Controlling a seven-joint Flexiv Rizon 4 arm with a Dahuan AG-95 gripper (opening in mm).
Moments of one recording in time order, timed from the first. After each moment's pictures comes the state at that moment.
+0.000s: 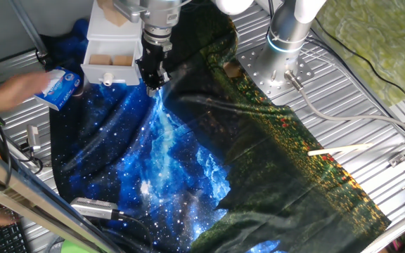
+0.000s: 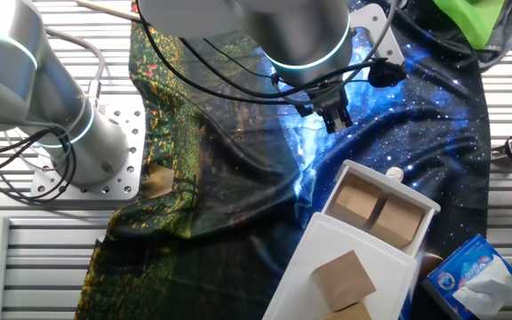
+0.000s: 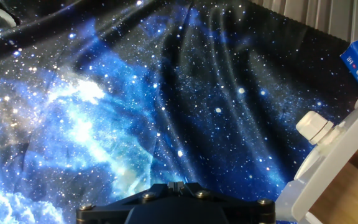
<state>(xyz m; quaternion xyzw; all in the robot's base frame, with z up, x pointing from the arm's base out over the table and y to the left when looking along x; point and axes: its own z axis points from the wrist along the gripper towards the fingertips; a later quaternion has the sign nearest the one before) 0.500 0.000 0.170 -0.13 0.98 0.07 0.16</state>
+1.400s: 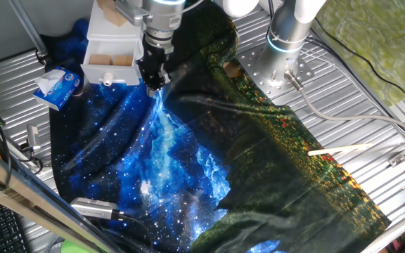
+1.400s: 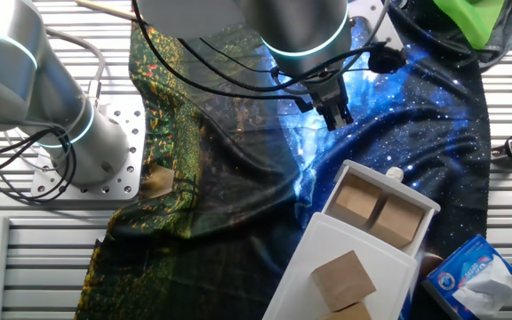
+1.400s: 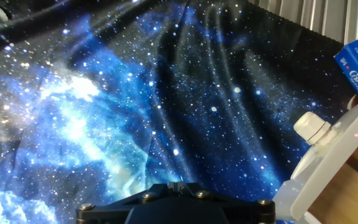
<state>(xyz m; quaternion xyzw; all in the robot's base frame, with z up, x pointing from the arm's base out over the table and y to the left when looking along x) 0.500 0.000 0.170 -0.16 0.97 0.04 0.16</state>
